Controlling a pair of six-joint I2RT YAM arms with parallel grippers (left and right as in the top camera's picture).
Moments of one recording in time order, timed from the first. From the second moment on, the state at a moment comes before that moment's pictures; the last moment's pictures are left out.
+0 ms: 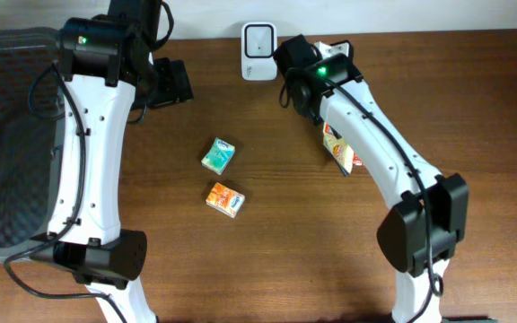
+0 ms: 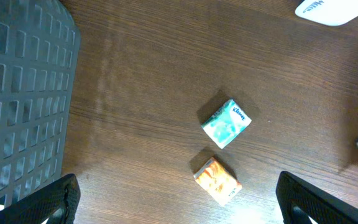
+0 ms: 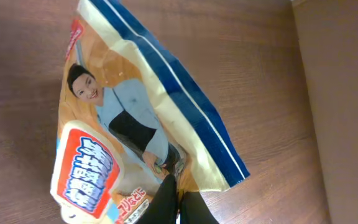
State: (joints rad) left arm -0.19 1.99 2.44 -1.68 -0.15 -0.43; right arm 0.44 2.08 1.98 -1.25 0.78 0.41
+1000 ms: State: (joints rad) left arm -0.19 1.99 2.44 -1.68 -0.15 -0.43; right arm 0.40 2.17 1.99 -1.18 0.04 0.48
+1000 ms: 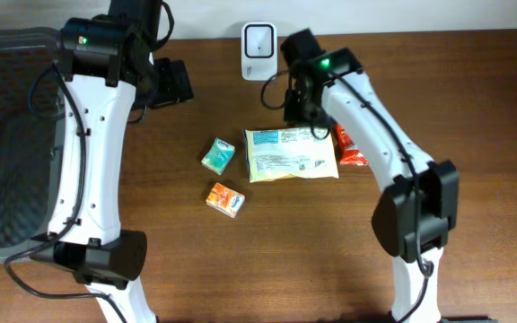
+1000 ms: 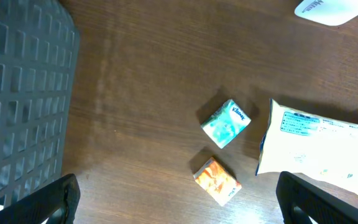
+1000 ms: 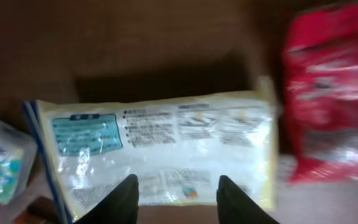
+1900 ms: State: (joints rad) left arm -0.19 1.99 2.44 -1.68 -0.15 -0.43; right arm 0.44 2.22 2.07 -1.27 -0.31 0.10
